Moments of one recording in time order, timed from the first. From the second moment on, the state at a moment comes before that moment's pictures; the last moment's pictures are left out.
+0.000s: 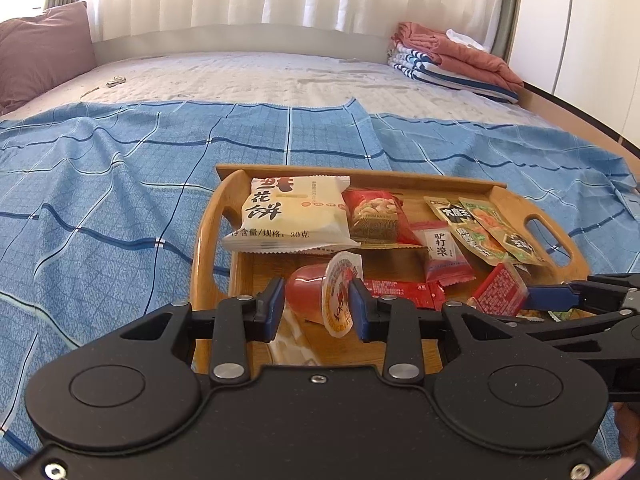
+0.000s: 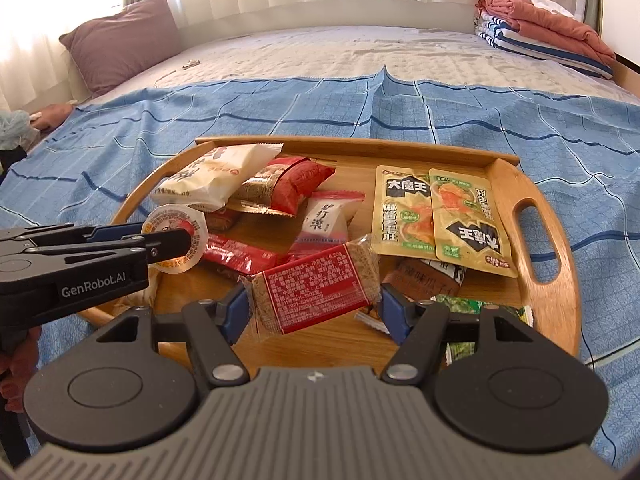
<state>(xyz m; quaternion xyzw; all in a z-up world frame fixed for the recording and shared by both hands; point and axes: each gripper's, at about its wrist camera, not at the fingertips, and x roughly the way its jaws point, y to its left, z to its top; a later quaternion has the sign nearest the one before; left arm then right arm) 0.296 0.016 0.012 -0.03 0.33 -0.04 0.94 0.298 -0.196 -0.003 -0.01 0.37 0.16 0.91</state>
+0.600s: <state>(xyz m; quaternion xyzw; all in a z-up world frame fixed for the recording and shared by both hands) 0.266 0.015 0.042 -0.01 0.30 -0.04 0.95 0.271 -0.204 0.013 -0.01 0.35 0.14 0.93</state>
